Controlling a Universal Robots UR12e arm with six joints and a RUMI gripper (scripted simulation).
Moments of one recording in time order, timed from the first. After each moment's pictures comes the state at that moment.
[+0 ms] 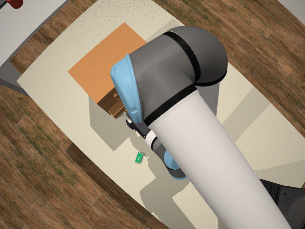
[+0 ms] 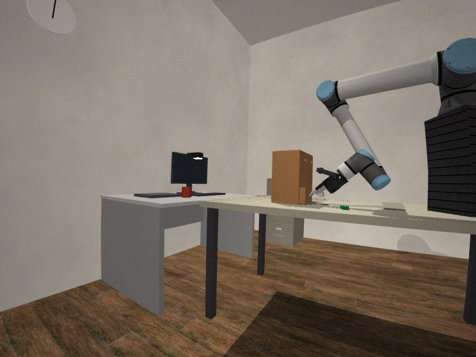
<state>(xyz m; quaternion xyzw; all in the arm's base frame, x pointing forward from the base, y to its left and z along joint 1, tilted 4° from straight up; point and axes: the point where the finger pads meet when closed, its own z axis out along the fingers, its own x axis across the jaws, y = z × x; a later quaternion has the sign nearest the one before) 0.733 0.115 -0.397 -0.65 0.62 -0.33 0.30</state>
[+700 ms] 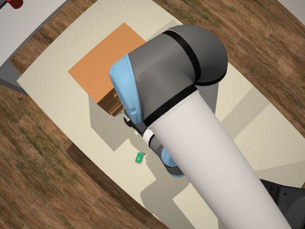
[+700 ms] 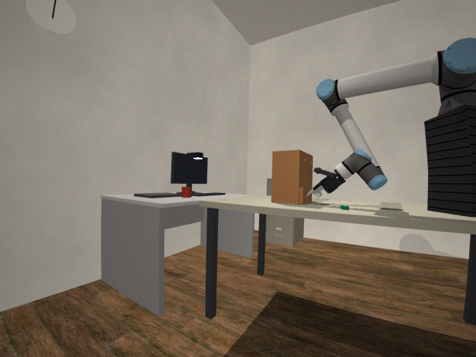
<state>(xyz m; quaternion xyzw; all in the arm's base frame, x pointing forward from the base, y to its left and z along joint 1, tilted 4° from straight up) 0.747 0.116 -0.396 -0.65 0.62 -0.33 0.30</state>
